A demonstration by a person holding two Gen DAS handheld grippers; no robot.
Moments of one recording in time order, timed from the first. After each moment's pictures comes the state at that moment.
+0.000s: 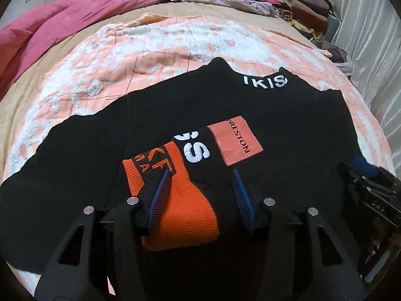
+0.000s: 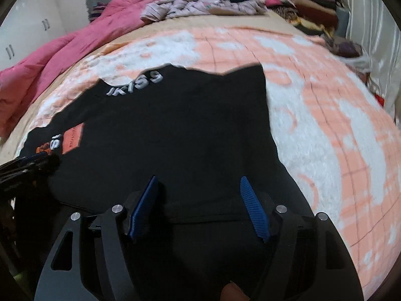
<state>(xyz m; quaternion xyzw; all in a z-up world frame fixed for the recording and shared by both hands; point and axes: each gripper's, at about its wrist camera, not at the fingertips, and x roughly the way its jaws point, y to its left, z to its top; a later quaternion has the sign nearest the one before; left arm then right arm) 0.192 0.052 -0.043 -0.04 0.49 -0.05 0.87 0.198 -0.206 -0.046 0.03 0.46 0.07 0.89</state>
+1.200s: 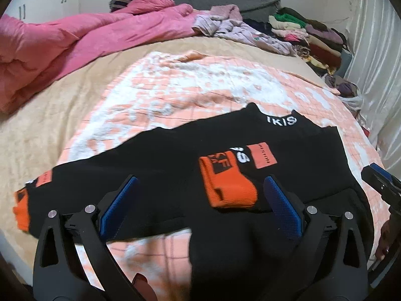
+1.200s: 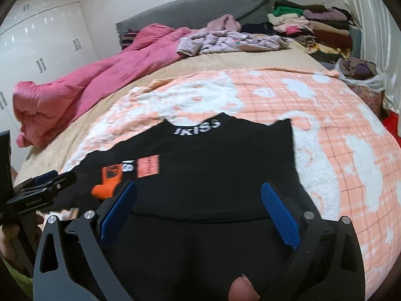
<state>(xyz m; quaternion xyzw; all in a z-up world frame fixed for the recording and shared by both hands) 0.120 0.112 0.029 -0.07 0.41 0.02 0.91 0.147 -0.166 0.042 0.04 0.38 0.15 0.91</state>
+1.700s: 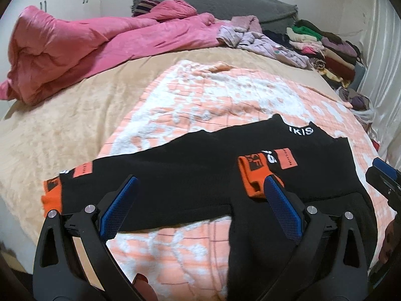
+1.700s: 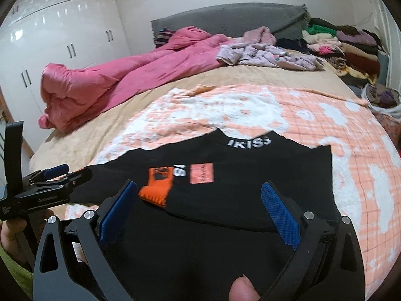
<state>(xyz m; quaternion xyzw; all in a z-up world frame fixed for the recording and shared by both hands) 0.083 0.153 0.050 -0.08 0.39 0.07 0.91 0.126 -0.099 0.071 0.01 0.35 0.23 0.91</state>
